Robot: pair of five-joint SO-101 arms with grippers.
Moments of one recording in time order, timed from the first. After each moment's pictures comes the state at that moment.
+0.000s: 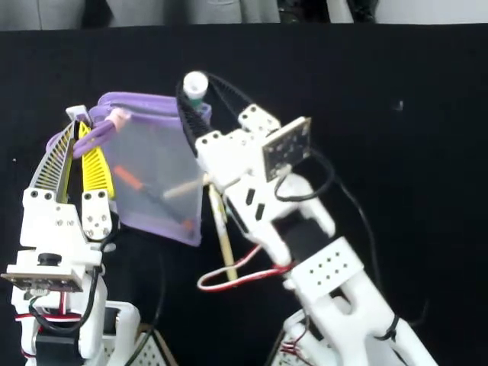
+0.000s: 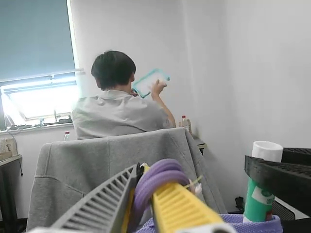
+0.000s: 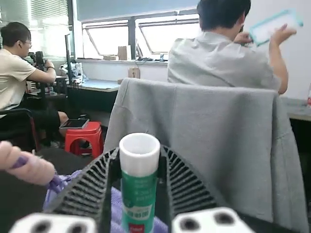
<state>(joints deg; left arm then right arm) -3.0 -104.2 64.5 27.6 -8.9 -31.2 -48.9 53.5 -4.3 0.9</state>
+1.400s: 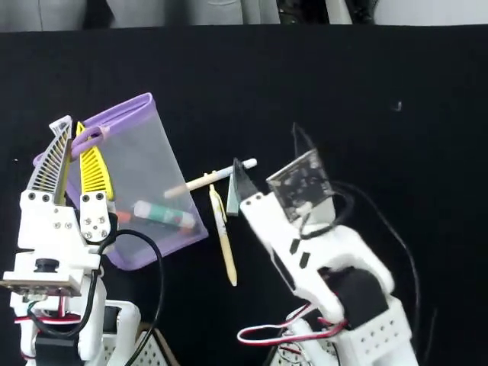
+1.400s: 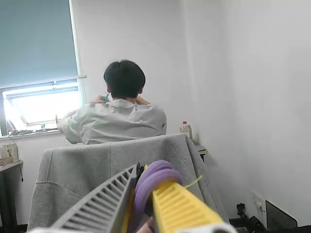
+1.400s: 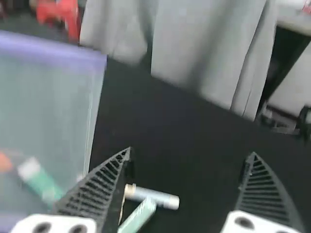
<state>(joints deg) -3.0 -104.3 63.2 27.6 -8.9 -26.1 -75.6 52.8 51.0 10.8</state>
